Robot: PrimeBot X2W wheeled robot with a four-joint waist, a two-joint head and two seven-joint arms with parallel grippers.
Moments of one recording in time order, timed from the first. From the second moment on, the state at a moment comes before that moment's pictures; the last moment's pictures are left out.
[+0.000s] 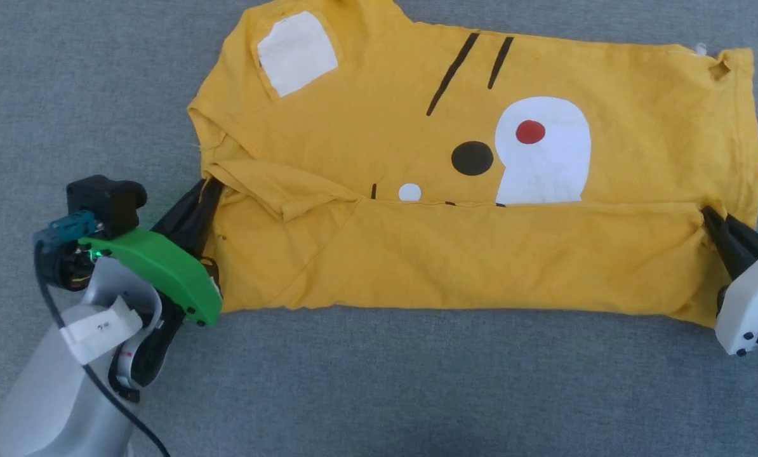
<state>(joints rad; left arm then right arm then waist) -0.37 0.47 -0.32 0.02 -0.65 -0.04 0.14 -0.17 -0.41 -0.06 -0.14 0.33 0.13 0.53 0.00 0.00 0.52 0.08</state>
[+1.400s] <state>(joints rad) -0.04 0.33 -0.23 -0.04 -0.45 0.05 0.01 0.15 -0.05 -0.29 -0.22 0.14 0.13 0.05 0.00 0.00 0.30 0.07</state>
